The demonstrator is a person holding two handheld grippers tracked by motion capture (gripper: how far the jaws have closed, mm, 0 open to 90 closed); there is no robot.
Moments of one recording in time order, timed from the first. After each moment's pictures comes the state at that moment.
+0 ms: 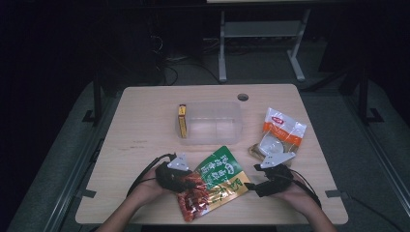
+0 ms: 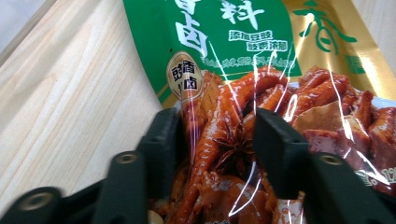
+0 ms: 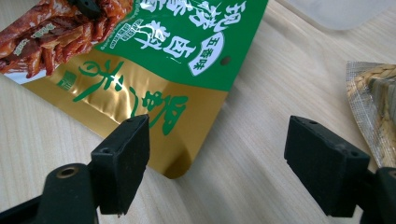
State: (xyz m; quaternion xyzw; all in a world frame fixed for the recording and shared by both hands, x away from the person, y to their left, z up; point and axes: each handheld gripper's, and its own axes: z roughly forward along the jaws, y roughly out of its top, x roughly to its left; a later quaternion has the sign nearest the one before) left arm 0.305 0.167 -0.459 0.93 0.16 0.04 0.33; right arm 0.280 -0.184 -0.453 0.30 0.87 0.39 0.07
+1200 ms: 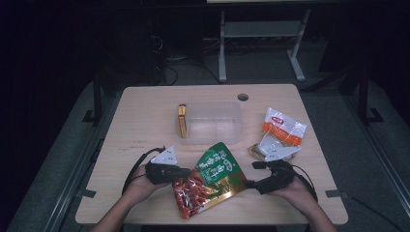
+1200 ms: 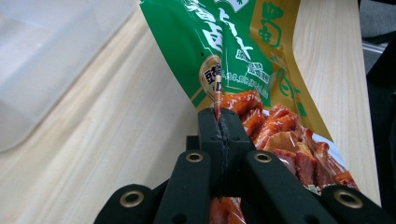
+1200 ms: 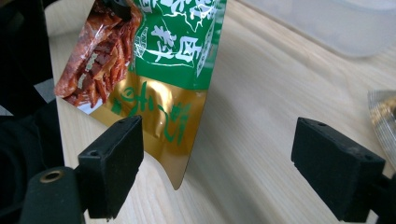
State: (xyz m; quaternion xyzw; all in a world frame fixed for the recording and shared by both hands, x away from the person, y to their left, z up) left arm 0.300 0.189 -0.419 0.90 0.15 0.05 0.41; right arm 0.284 -0.187 -0.435 0.30 0.84 0.45 0.01
